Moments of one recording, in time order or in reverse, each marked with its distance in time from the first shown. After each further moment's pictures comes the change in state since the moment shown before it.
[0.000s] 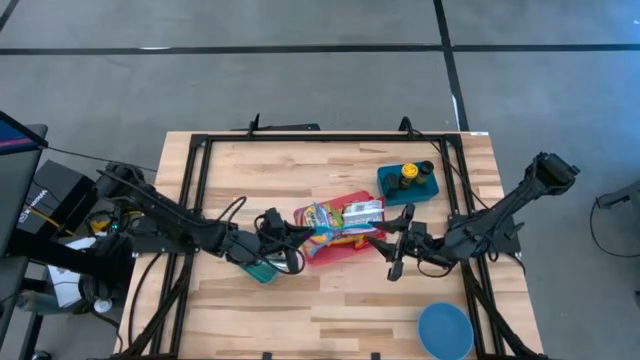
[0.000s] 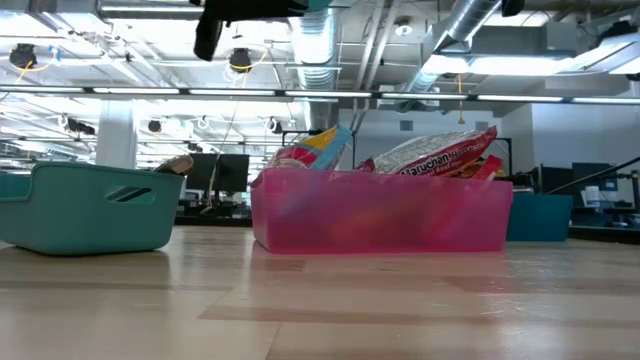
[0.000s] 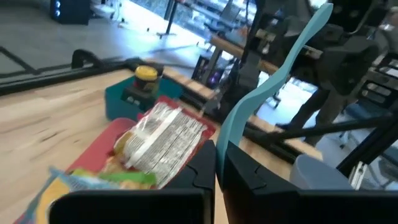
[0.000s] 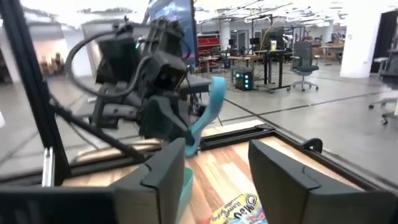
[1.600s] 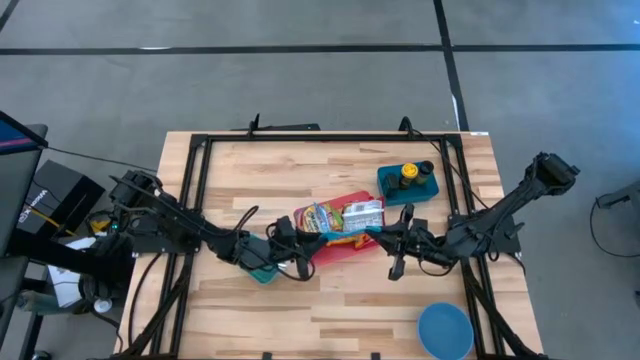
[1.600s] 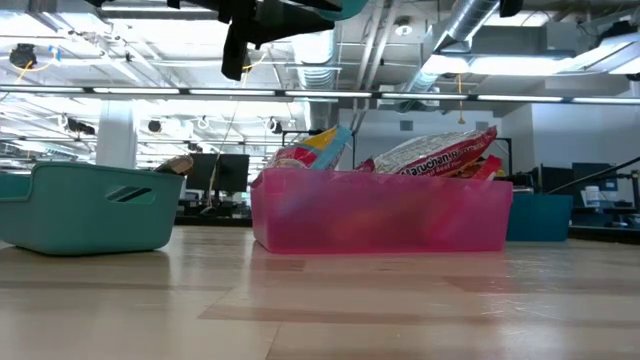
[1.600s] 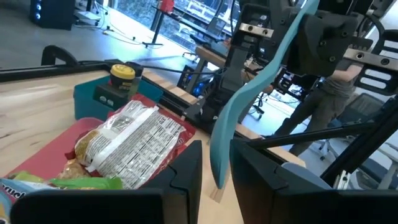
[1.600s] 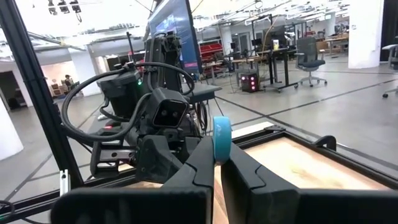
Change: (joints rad) left arm 0.007 0.176 -0.001 0.280 0.034 0.027; right arm -0.009 0.000 -0.001 0.039 -0.017 0.054
